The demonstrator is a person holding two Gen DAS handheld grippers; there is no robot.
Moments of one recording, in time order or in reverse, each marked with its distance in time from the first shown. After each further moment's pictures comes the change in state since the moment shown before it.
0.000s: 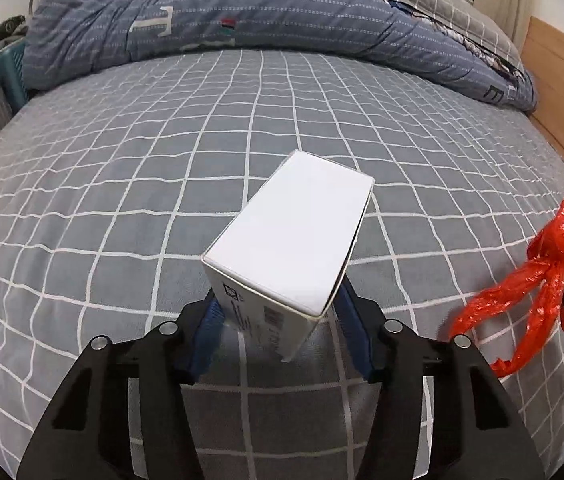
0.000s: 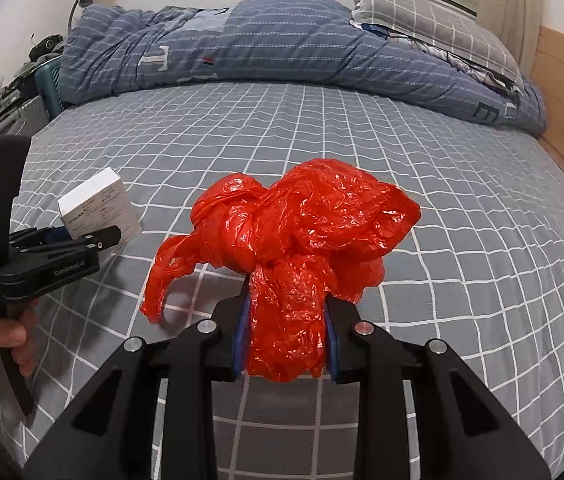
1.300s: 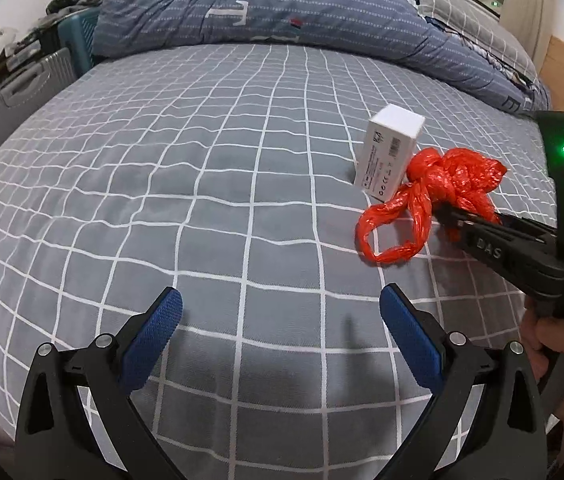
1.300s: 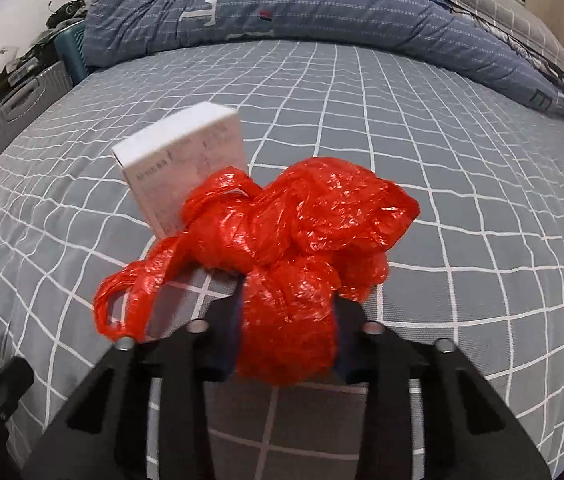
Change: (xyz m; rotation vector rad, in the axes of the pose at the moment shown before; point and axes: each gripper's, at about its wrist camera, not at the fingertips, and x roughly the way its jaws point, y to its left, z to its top) left arm -0.109 0.072 -0.094 -0.097 0.003 0.081; right arm 0.049 0.116 -0.007 -0.022 0.107 0.090
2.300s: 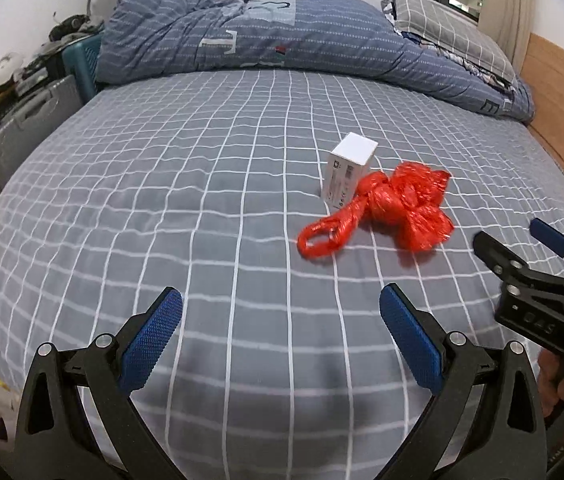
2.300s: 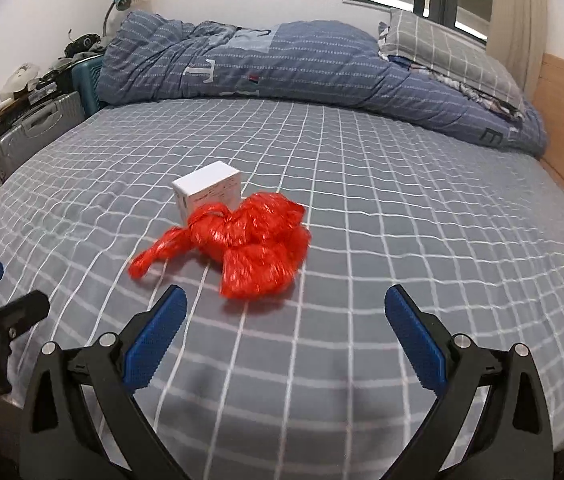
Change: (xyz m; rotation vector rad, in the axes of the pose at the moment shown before) left arm -0.074 -0.017 -0.006 0.049 -0.047 -0.003; right arm -0.114 -0.016 -0.035 -0.019 -0.156 -0.053
